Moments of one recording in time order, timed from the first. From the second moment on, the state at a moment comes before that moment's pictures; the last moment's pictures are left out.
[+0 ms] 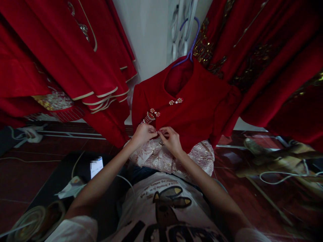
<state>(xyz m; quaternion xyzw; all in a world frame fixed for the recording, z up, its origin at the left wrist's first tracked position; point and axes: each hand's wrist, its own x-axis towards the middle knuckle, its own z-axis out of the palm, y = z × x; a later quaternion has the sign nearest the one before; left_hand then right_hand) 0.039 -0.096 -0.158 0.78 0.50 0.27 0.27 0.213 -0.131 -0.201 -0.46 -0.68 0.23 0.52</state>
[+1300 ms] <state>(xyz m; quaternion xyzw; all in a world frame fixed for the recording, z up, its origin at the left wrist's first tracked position) 0.026 -0.104 -0.123 0.81 0.52 0.20 0.19 0.255 -0.138 -0.127 -0.53 -0.70 0.19 0.44</state>
